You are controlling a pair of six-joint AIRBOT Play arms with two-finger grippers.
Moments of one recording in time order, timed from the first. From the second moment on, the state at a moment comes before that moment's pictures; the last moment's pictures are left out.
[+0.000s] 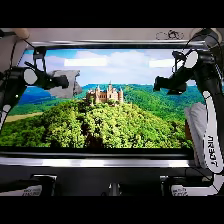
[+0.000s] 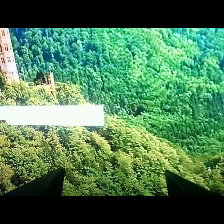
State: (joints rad) left arm -0.17 -1.44 1.46 1.57 -0.95 -1.79; right arm 0.06 -1.56 1.69 -1.42 1.41 1.73
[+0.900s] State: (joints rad) left arm 0.10 -2.00 2.02 1.23 -1.05 -1.75; right arm 0.06 -1.56 1.69 -1.42 1.29 1.65
